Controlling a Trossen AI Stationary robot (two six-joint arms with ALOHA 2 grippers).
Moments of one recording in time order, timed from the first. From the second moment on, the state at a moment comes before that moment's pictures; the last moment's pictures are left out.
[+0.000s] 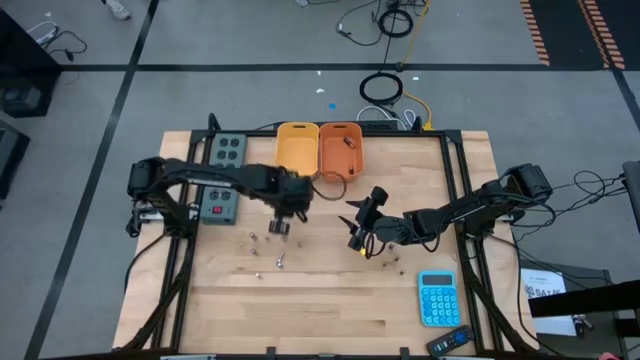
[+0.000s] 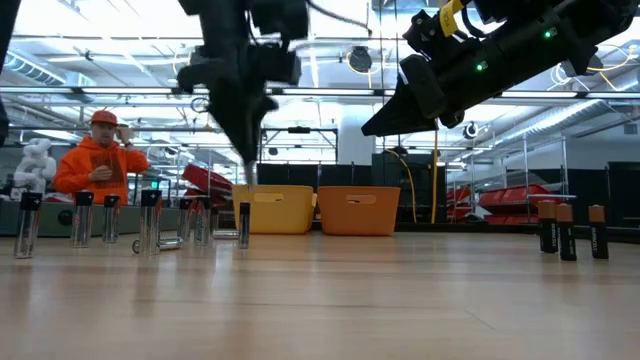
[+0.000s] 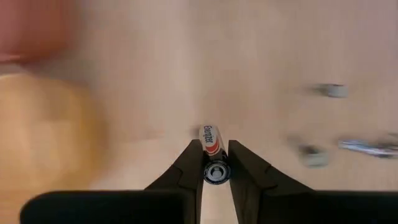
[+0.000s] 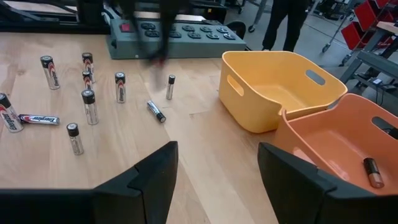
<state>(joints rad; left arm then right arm) 0.09 1.67 1.31 -0.93 -0.10 0.27 0.22 1.53 0.65 0.44 0.71 0.14</state>
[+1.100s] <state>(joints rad) 0.14 1.57 1.24 -1.07 -0.03 0.40 0.24 1.53 0.65 0.39 0.70 0.22</state>
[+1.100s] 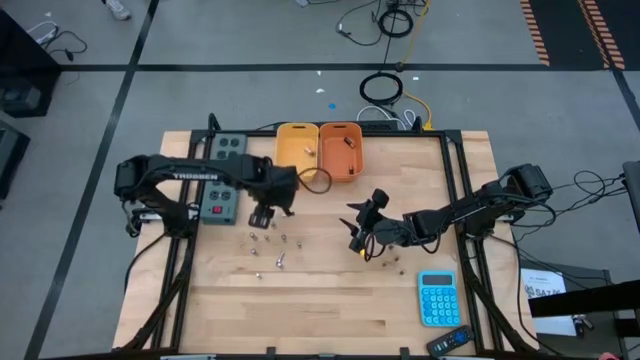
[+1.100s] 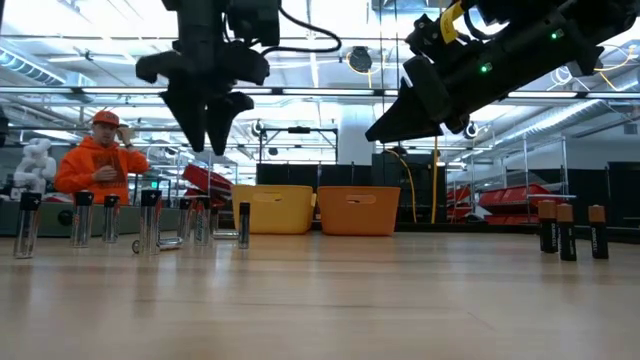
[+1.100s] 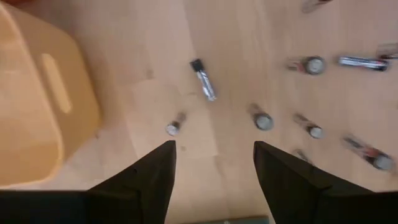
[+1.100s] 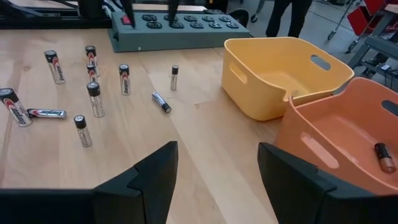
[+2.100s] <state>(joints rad) 0.18 1.68 1.20 -0.99 -0.11 0.32 0.26 1.53 0.65 0.38 0.70 0.23</state>
